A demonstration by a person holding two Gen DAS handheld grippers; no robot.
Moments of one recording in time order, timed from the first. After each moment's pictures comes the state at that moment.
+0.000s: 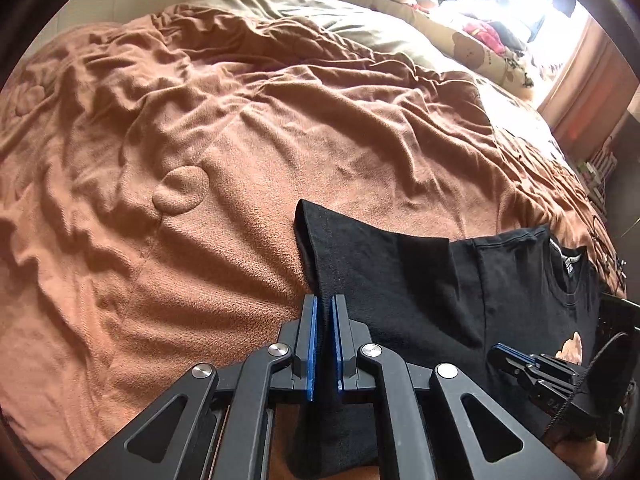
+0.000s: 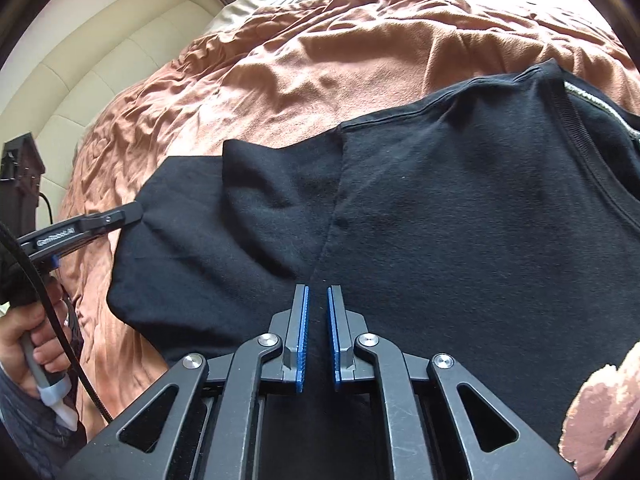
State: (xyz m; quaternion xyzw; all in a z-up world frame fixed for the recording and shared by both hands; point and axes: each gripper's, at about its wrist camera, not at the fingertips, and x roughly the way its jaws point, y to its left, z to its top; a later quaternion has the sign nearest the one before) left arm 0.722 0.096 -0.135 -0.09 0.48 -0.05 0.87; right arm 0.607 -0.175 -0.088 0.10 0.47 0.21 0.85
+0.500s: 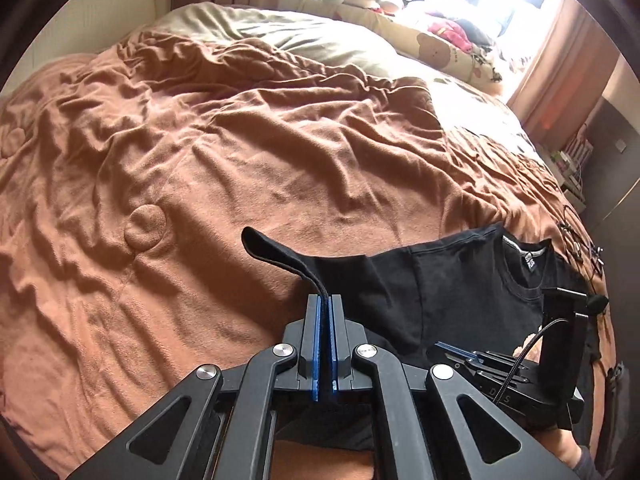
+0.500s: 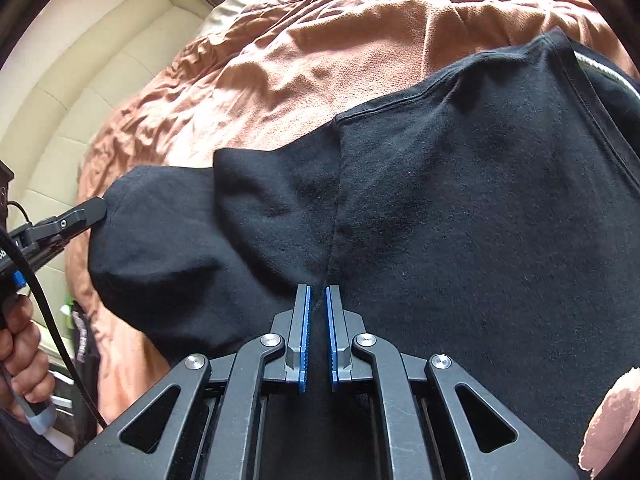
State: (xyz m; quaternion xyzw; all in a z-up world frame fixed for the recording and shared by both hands) left arm 0.716 0.050 -0.092 -0.08 0.47 -0.10 0.88; right arm 0.618 -0.187 -0.091 0.16 0.48 0.23 0.83
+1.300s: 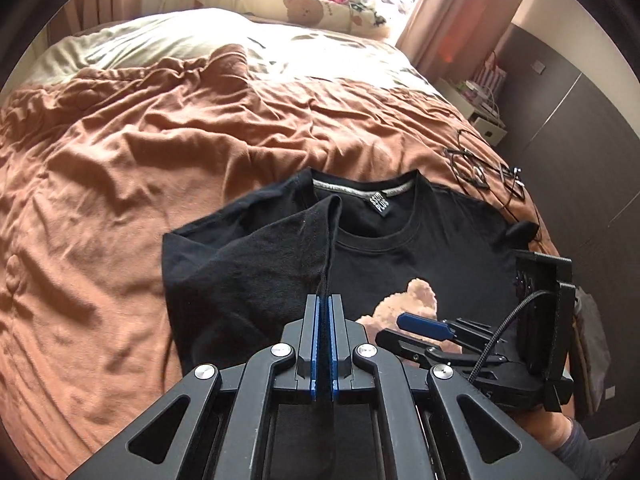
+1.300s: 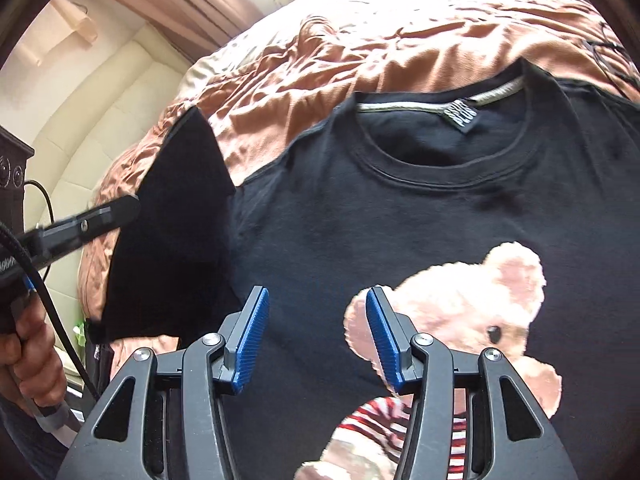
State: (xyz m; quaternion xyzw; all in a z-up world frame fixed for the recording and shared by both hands) left arm 0.681 -0.152 -0.067 -0.02 0.49 -0.25 0.83; right arm 0.536 -0.325 -0.044 0.20 0.44 0.17 0.86
